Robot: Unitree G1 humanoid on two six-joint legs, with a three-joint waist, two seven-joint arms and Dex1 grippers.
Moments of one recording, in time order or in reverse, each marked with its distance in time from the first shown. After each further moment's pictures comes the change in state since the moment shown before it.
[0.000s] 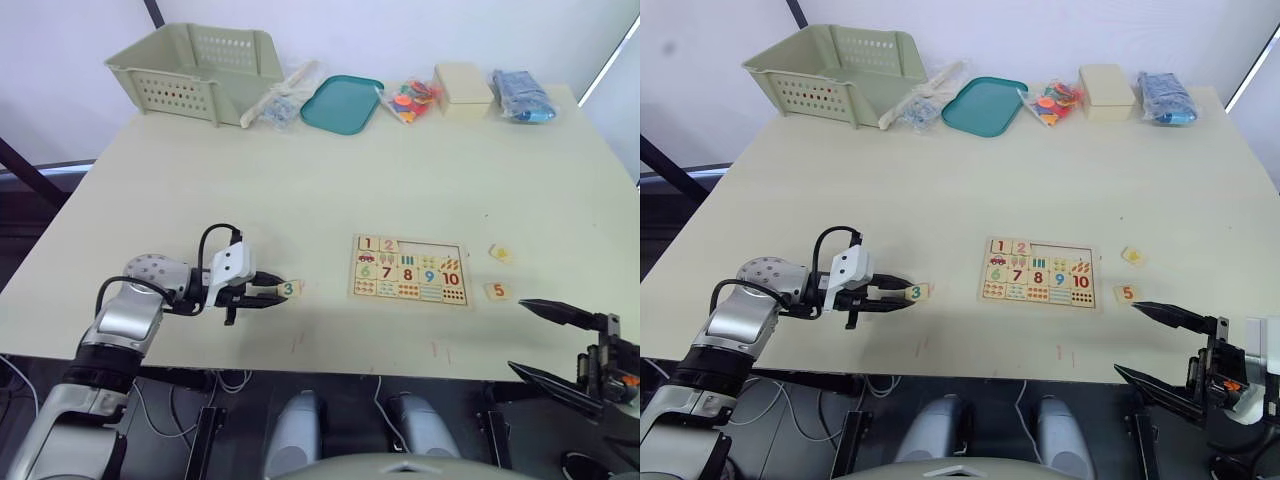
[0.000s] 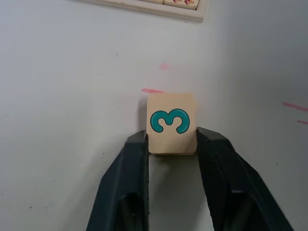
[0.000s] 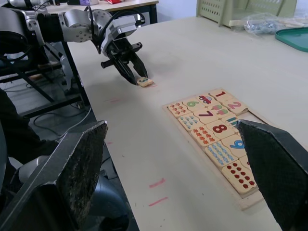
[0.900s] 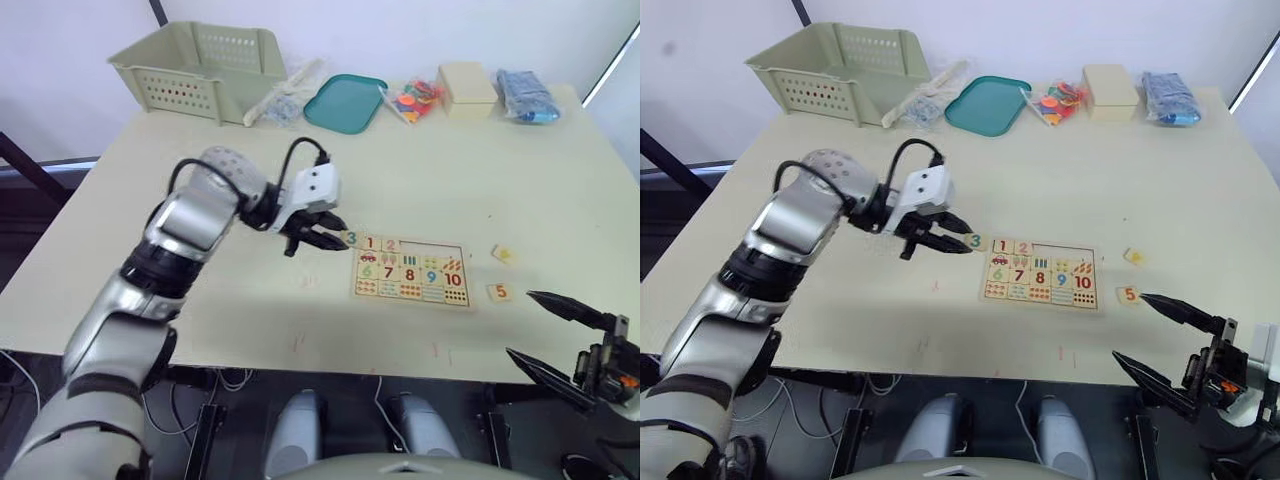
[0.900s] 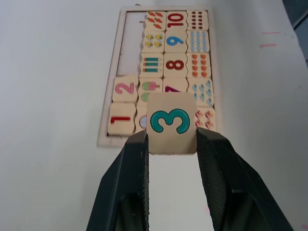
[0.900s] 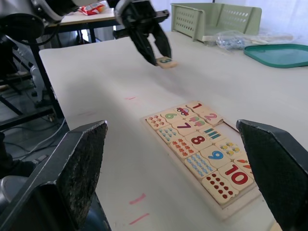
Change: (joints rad) left arm -0.654 -0.154 -0.327 -0.136 0.104 0.544 -0.053; right arm 0.044 0.101 -0.007 -0.056 -0.024 -0.071 -0.102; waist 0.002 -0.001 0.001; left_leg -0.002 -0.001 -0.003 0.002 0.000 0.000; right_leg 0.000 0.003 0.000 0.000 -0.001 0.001
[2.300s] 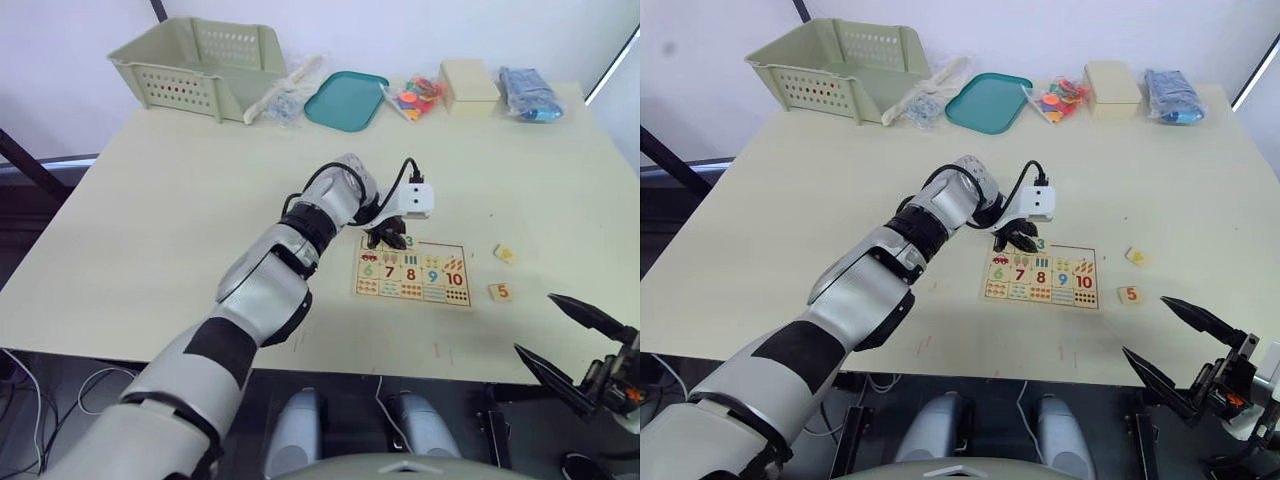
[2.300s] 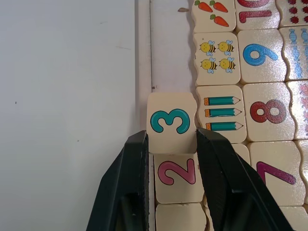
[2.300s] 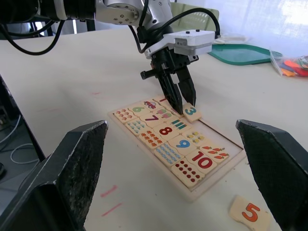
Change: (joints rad) left arm -0.342 -0.587 -0.097 0.982 0.368 -0.375 0.161; right arm 0.077 0.088 -0.001 -0.004 -0.067 -0.135 -0.097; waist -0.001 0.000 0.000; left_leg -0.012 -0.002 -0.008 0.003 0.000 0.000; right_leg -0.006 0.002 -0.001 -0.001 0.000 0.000
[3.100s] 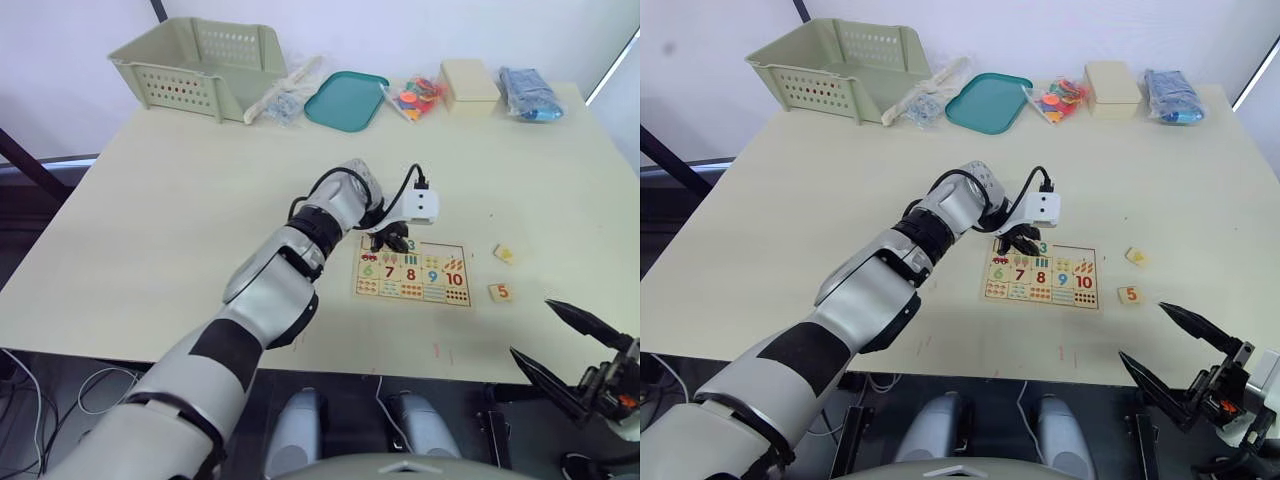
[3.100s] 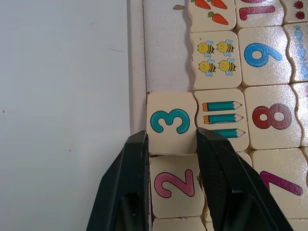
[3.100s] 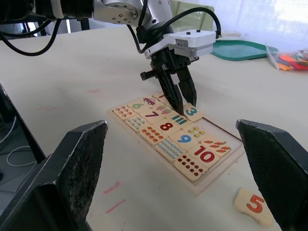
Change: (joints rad) left arm 0.000 -0.023 0.003 0.026 0.040 -0.019 0.012; right arm 0.042 0.024 0.024 -0.010 -0.021 -0.036 -0.026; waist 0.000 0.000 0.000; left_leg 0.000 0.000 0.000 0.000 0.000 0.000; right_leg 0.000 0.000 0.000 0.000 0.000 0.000
